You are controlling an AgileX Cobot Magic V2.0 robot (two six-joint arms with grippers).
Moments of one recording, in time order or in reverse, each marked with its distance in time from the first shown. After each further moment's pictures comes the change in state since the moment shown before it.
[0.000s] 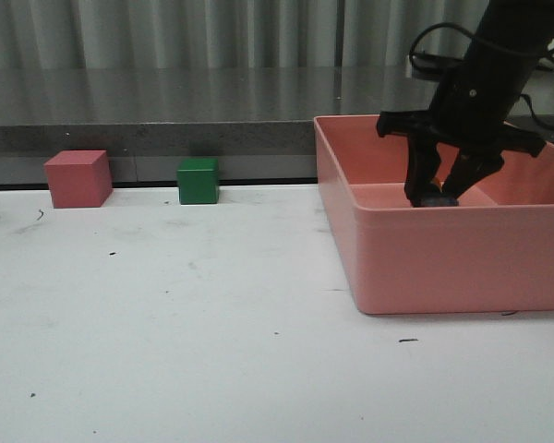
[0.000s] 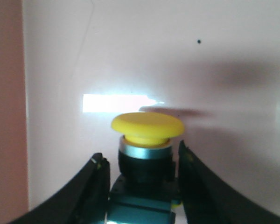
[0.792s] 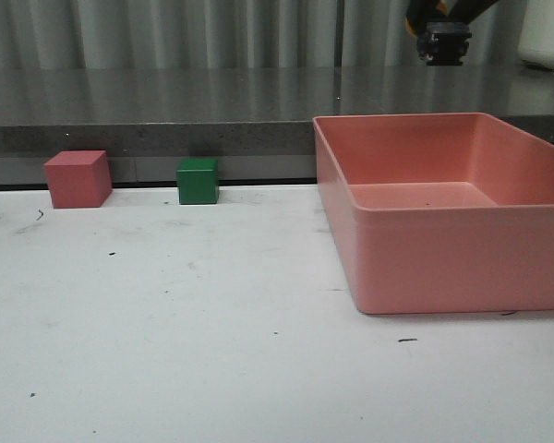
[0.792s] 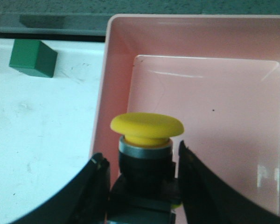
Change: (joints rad) left arm 0.000 0.000 0.000 0.000 0.000 0.000; right arm 0.054 -0.225 -0.224 -0.002 0.219 0.000
